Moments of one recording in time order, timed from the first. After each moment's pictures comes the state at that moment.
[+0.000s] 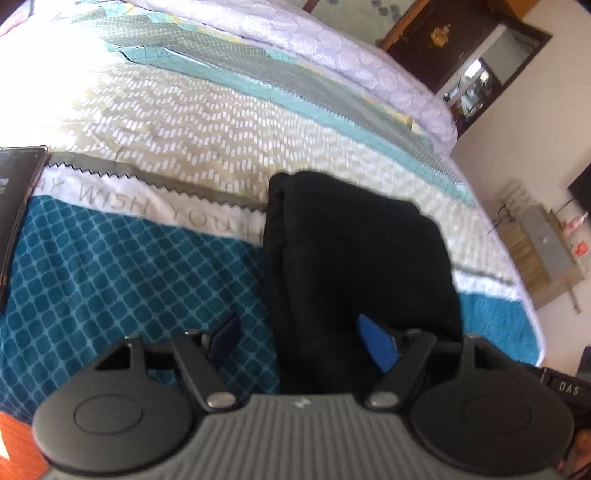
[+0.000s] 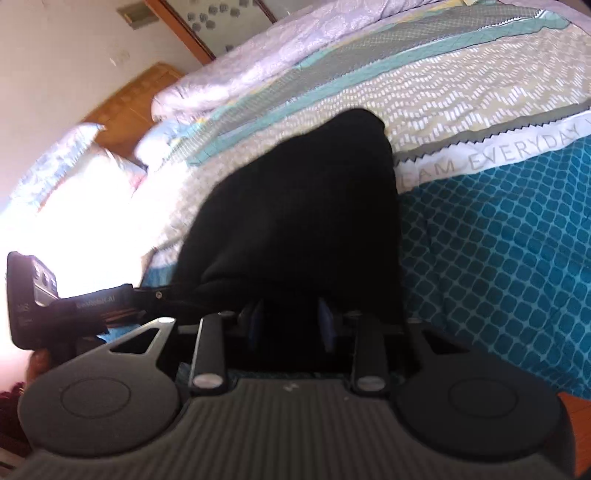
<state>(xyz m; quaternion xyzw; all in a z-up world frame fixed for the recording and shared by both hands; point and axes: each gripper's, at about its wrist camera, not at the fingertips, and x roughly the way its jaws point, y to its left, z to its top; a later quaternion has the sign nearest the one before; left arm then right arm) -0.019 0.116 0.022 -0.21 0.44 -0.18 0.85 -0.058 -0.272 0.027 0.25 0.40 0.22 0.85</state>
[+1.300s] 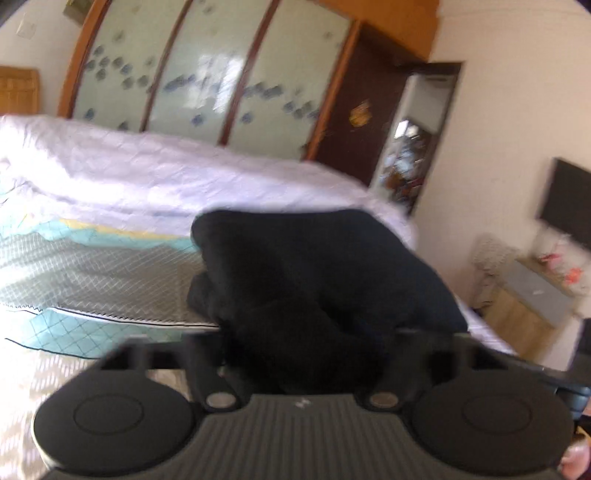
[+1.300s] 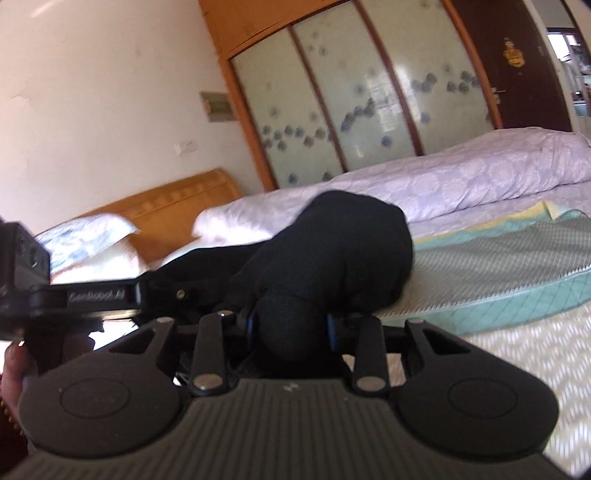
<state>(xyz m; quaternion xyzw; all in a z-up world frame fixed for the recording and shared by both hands) 0.213 0.034 0.128 -0.10 0.26 -0.20 0.94 0.150 -0.232 0.138 0.16 0.16 0.24 0.94</state>
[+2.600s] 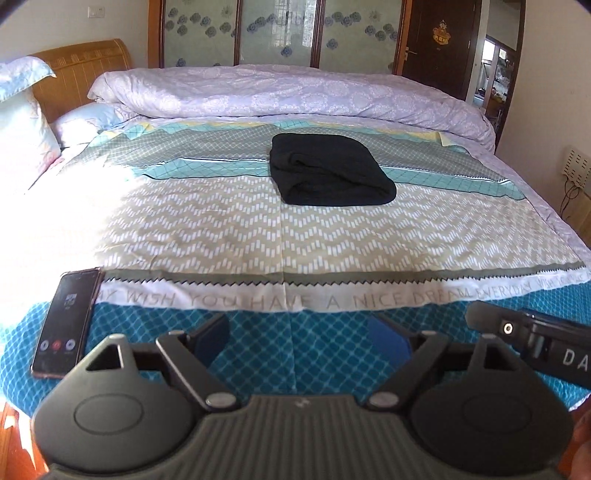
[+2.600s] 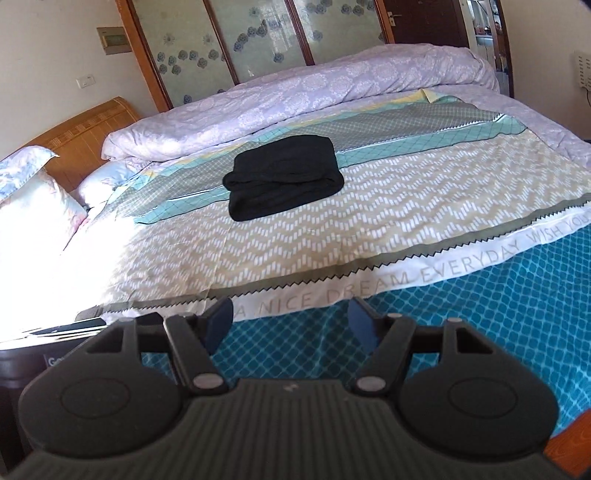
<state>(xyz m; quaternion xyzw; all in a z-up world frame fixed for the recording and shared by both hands) -0.054 0.014 0.086 -0.02 0.37 -0.04 0.93 -0.058 -0.214 0.079 0.14 0.32 0.09 0.93</state>
